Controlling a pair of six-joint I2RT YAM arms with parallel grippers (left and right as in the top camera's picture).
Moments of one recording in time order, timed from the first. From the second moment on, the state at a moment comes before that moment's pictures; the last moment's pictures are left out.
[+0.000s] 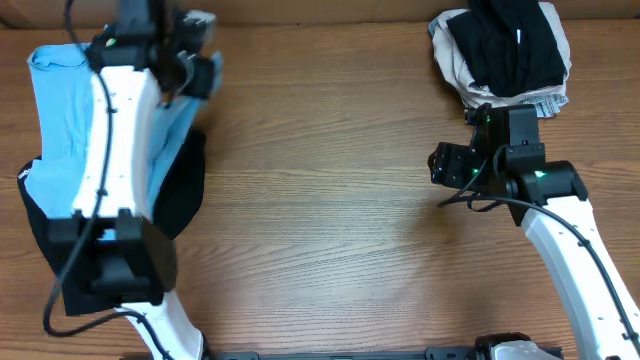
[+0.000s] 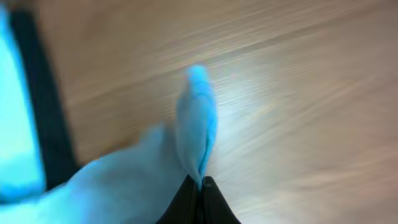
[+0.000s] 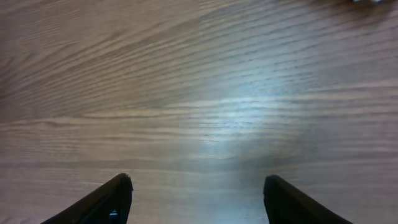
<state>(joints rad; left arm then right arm) 0.00 1.97 1.99 -1.08 0.21 0.26 0.10 1.33 1.08 -0.78 -0.17 0.28</state>
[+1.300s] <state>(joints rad) -0.78 2.19 2.21 -0.87 0.40 0.08 -0.41 1.13 1.41 -1.20 -0.23 0.26</state>
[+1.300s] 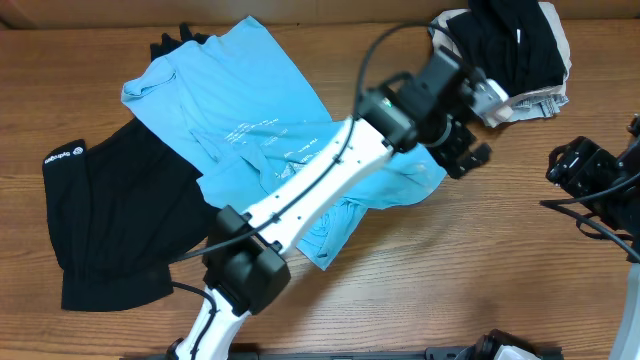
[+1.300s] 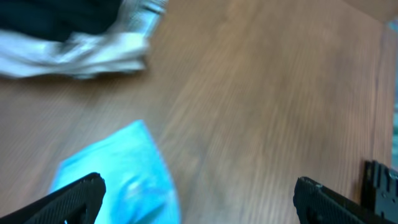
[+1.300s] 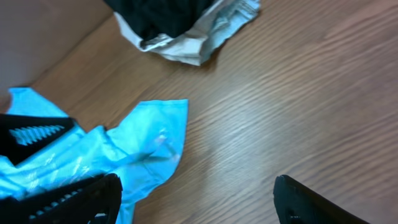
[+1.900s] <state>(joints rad) -0.15 2.08 2.36 -1.20 0.36 0.12 -0.12 1.25 1.41 -1.15 -0.39 0.18</state>
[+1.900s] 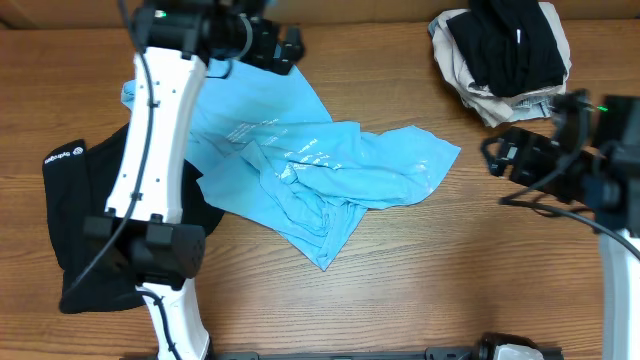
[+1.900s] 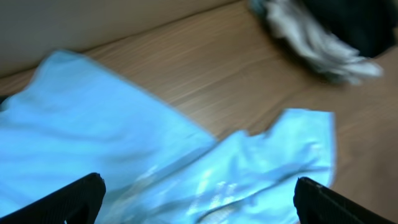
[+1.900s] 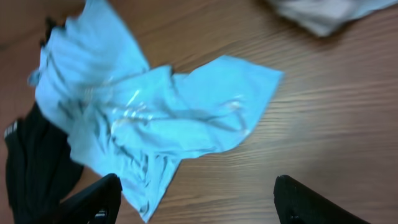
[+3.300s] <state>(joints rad) 0.16 2.13 2.34 -1.26 0.15 0.16 0.75 2.11 1.41 -0.14 -0.15 0.39</state>
